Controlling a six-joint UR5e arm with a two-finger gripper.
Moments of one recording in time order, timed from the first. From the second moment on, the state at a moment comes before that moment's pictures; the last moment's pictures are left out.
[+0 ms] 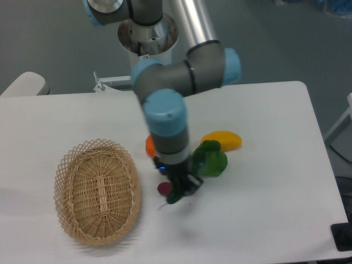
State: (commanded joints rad) arm 2.20 -1.97 -1.49 -1.04 1.64 0.87
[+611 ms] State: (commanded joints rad) arm 2.19 -1.94 -1.49 -1.08 1.62 0.86
